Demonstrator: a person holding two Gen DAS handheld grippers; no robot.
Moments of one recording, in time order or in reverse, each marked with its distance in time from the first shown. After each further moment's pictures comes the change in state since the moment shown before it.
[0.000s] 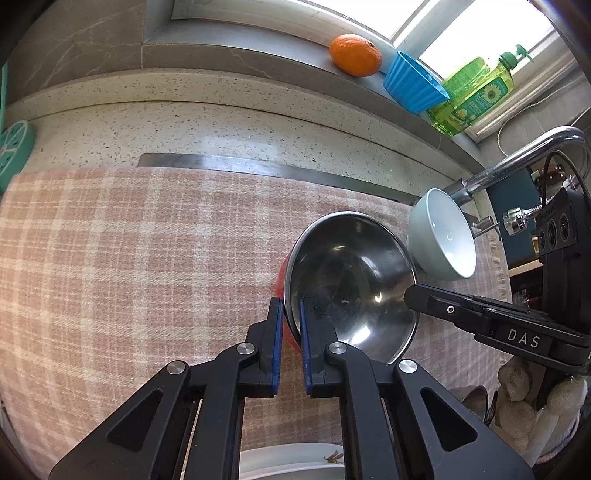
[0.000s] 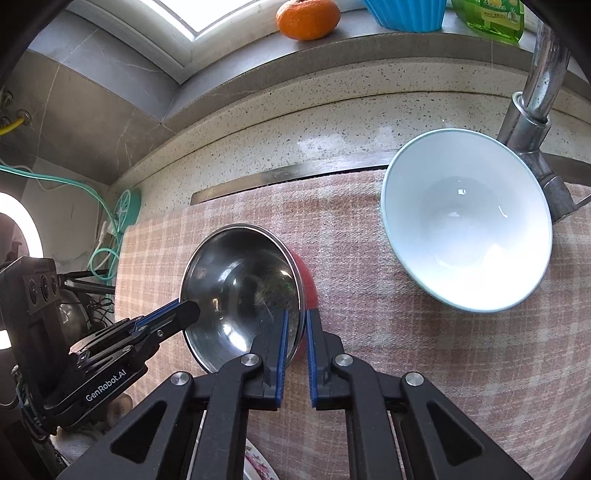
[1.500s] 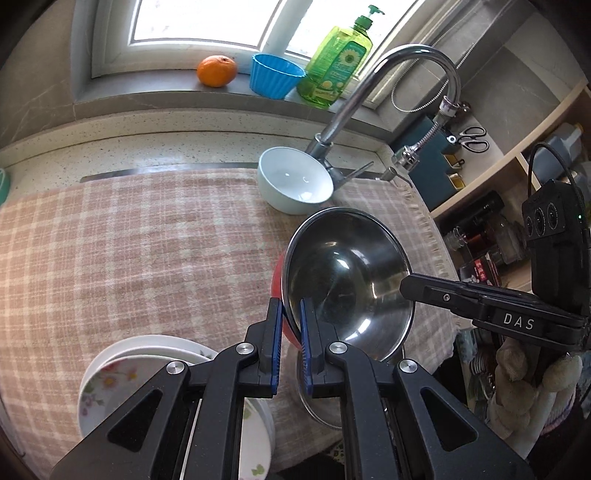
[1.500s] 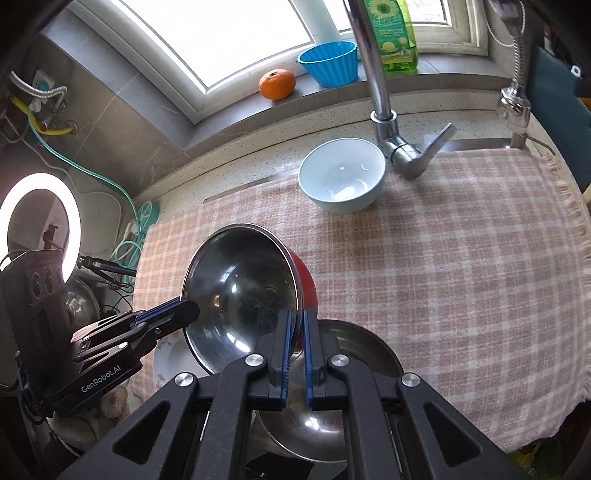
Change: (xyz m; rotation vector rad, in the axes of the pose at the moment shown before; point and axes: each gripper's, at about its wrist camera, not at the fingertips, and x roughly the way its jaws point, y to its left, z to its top) left arm -0.077 -0.116 -0.082 0.214 -0.042 -0.149; right arm -0.143 -0.036 -0.125 0.039 -0.174 -0.029
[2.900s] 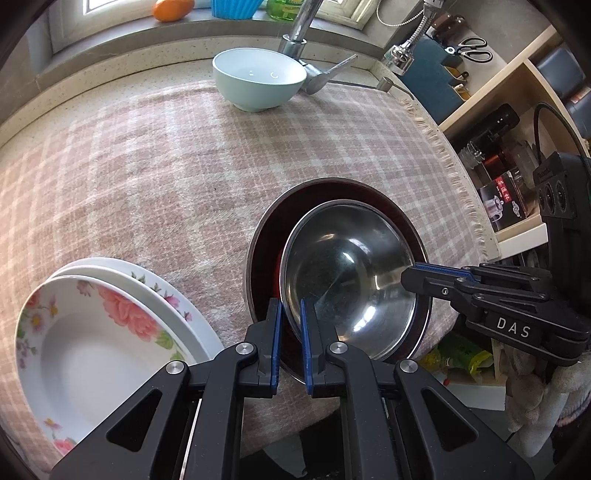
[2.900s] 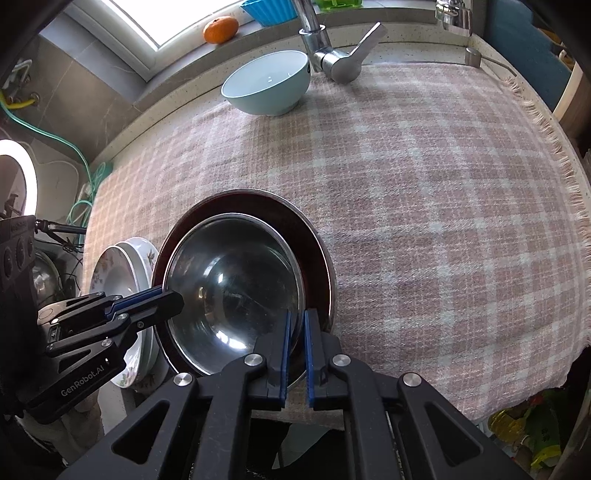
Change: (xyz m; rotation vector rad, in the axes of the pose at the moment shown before) left arm 0.062 -0.035 -0.062 0.097 0.194 0.077; right arm 0.036 -0.056 -0.082 0.042 0.113 -0.113
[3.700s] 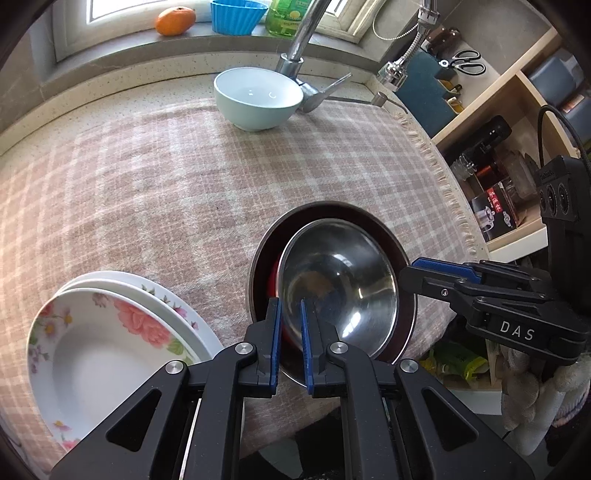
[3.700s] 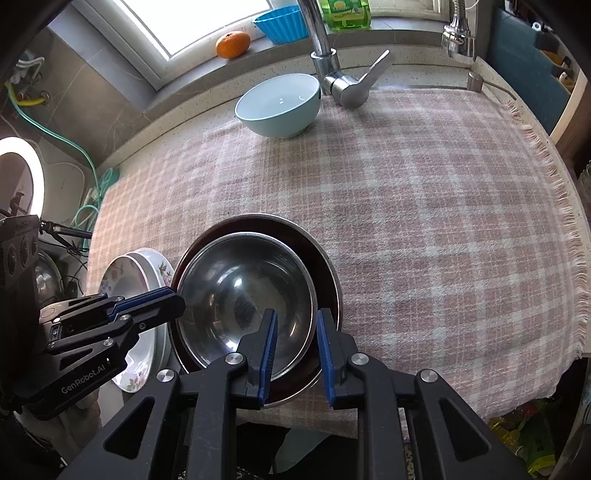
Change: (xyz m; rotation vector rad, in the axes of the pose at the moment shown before) left arm -0.022 0.000 0.008 -0.002 -0.044 -0.024; right arm -0.022 0.009 0.007 -0.028 -0.061 -0.005
